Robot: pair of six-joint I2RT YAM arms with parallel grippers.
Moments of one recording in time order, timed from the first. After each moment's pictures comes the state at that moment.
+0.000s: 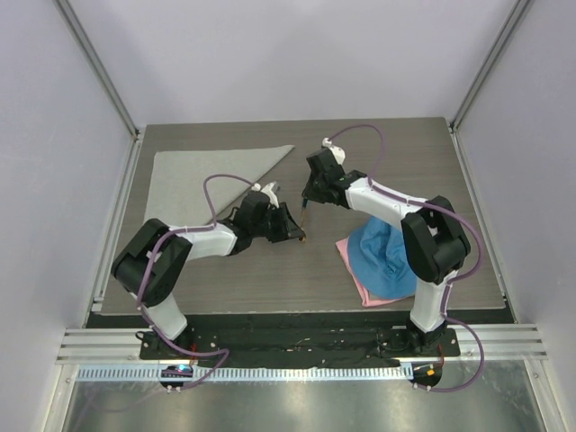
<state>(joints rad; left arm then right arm) -0.63 1.70 0.80 0.30 0.29 -0.81 0.59 1.87 1.35 -0.29 0.19 0.74</state>
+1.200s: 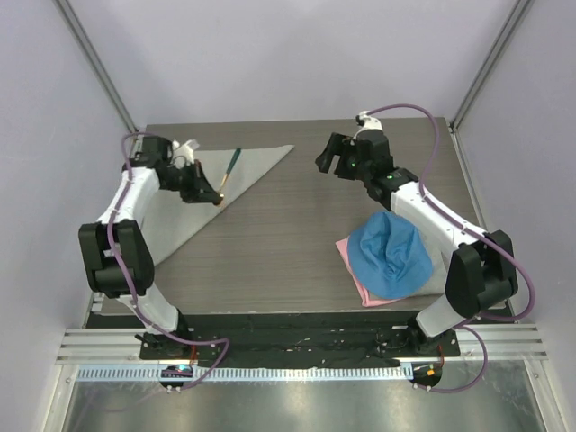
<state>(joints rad) 0.00 1.68 1.33 -0.72 0.68 -0.21 0.46 1.55 1.23 -0.12 0.05 0.51</state>
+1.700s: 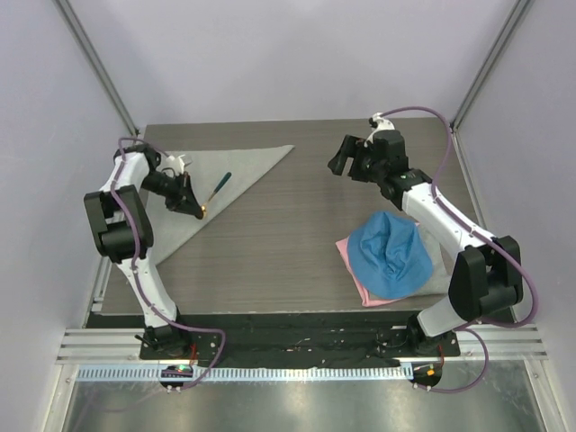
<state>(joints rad) 0.21 2.03 1.62 -1.19 0.74 0.22 0.32 1.52 1.18 -0.15 -0.08 0.47</state>
